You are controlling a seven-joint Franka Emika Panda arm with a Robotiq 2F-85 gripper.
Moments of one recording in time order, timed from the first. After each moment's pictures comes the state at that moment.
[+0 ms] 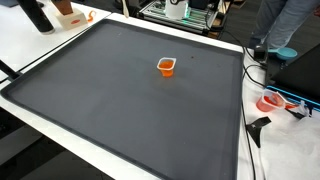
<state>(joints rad) -0.05 -0.52 -0.40 -2.69 0.05 2.30 -0.55</state>
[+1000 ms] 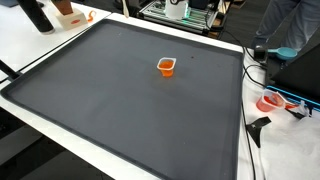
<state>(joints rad) -0.05 -0.52 -0.39 -2.69 0.05 2.30 -0.55</state>
